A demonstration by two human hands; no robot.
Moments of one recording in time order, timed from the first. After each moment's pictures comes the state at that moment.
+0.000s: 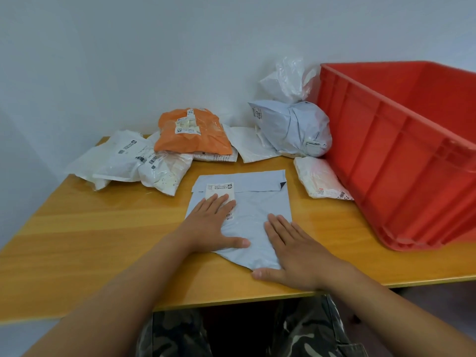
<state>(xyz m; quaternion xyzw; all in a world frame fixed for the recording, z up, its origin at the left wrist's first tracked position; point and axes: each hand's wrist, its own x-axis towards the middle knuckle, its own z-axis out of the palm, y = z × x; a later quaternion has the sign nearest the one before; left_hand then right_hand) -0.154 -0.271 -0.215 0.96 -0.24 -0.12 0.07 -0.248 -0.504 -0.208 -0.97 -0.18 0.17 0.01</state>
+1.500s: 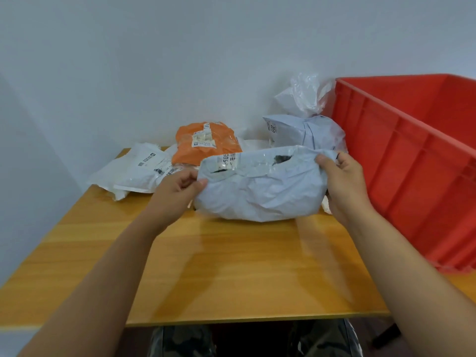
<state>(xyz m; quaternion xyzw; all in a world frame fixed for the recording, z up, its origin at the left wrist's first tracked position) -0.167 -0.213 -0.116 0.82 -0.14 0.05 0.55 -0.166 -0.520 -0.110 -0.64 0.06 -0.21 0.74</state>
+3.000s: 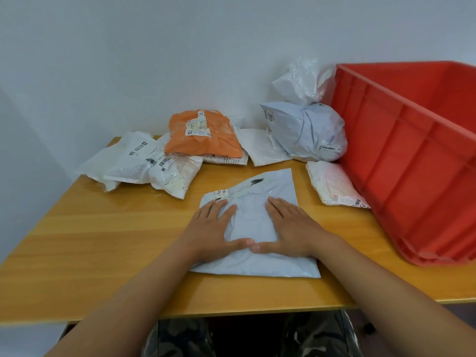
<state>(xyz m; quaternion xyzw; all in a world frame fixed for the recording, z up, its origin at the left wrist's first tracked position) -0.161 -0.259 -0.222 0.97 -0.21 -0.05 0.07 -0.176 -0.495 -0.206 -0.98 -0.16 0.13 0.07</state>
